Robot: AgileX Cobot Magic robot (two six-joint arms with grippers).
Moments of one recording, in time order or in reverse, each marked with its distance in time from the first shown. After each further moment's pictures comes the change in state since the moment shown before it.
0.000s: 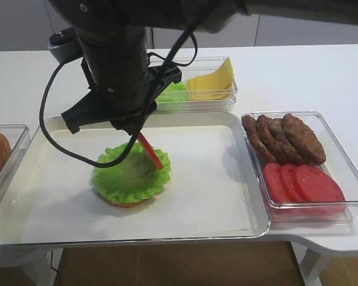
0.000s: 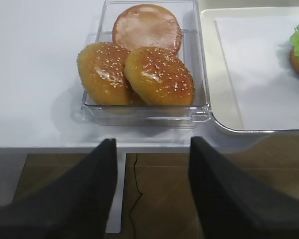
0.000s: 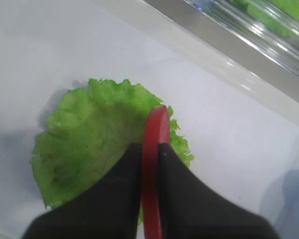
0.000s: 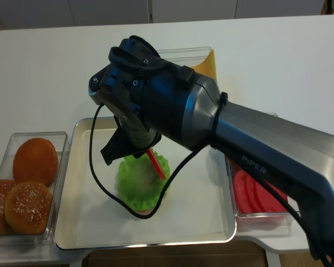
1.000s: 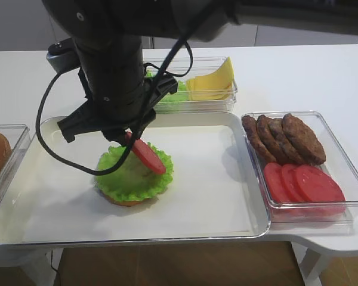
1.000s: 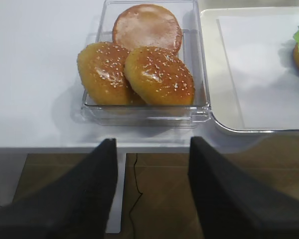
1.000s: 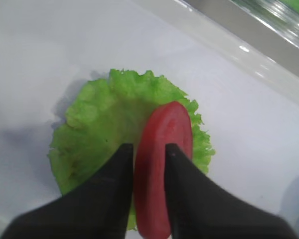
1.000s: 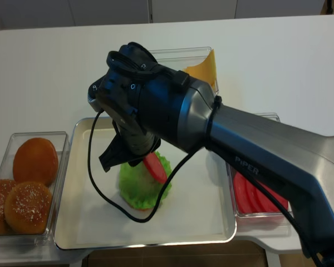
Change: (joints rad) left arm 0.000 0.000 0.000 0.000 0.000 0.000; right arm 0.000 0.019 0.000 0.045 0.000 -0.008
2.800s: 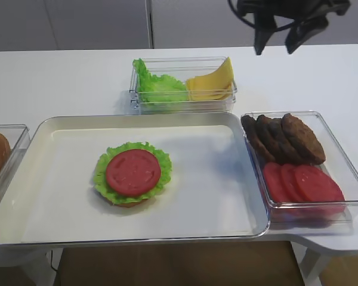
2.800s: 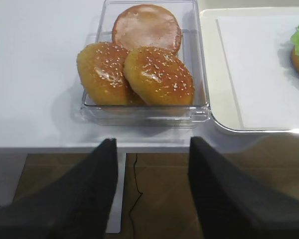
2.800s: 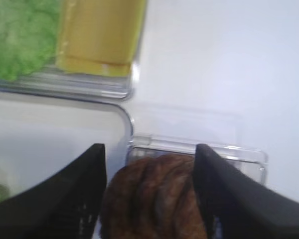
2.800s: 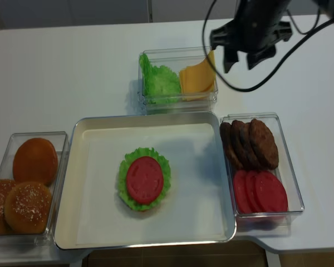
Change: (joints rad) left arm 0.000 0.000 0.000 0.000 0.000 0.000; right arm -0.638 -0.180 -0.004 0.261 0.073 -0.249
